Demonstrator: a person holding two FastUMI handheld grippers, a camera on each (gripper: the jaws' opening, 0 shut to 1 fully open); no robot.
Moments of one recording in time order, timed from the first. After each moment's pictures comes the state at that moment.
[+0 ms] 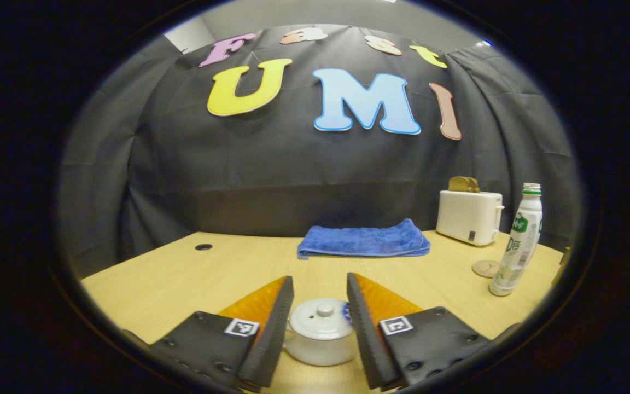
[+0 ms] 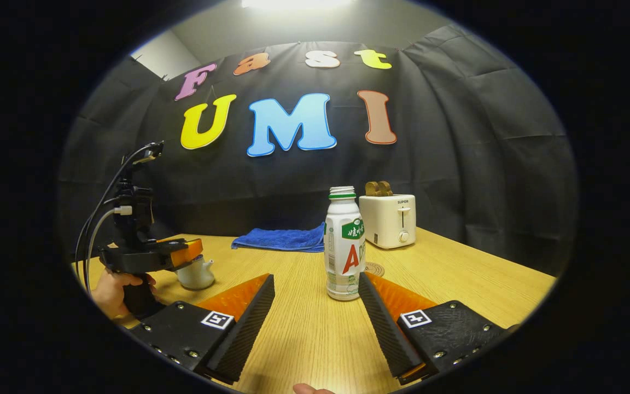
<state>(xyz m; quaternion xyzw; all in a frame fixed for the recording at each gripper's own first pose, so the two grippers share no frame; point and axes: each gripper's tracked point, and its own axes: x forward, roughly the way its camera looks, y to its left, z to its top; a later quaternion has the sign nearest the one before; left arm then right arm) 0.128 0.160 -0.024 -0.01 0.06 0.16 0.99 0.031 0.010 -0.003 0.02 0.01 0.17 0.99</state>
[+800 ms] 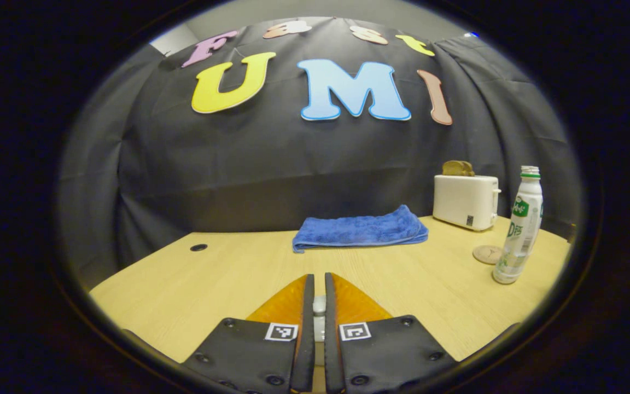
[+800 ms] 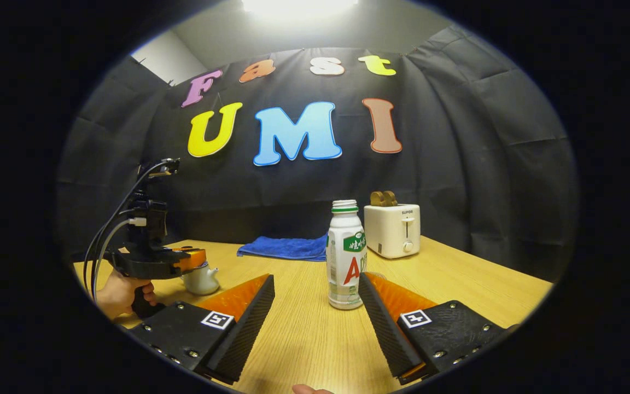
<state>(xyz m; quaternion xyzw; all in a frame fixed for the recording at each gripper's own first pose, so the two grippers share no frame) 0.131 0.152 -0.025 0.00 0.08 0.13 0.99 0.032 0.007 0.018 0.02 -0.03 0.19 0.98</state>
